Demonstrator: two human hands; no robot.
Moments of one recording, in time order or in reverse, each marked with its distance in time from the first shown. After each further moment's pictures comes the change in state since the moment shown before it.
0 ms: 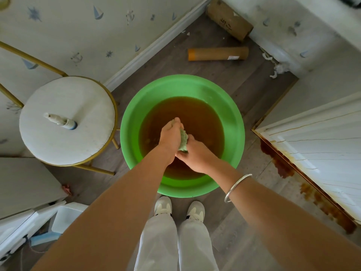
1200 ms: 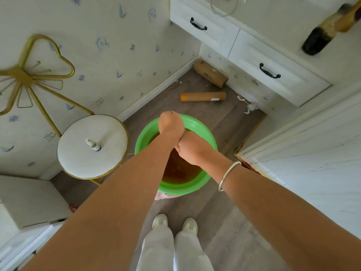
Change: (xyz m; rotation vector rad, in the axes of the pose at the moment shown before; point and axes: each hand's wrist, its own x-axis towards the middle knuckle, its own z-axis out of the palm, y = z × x) left_hand -0.161 0.146 0.005 0.201 0.259 0.284; right_hand -0.131 -0.121 -0.098 -0.380 0.256 -0.127
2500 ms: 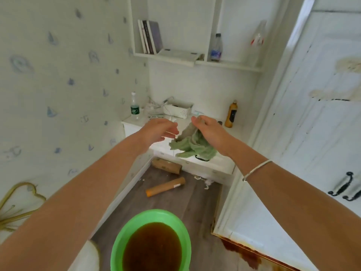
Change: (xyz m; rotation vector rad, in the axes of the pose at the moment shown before) left_hand -0.145 0.260 -0.083 0.186 -0.686 0.740; right_hand -0.159 -0.012 -0.304 0.730 0.749 0.053
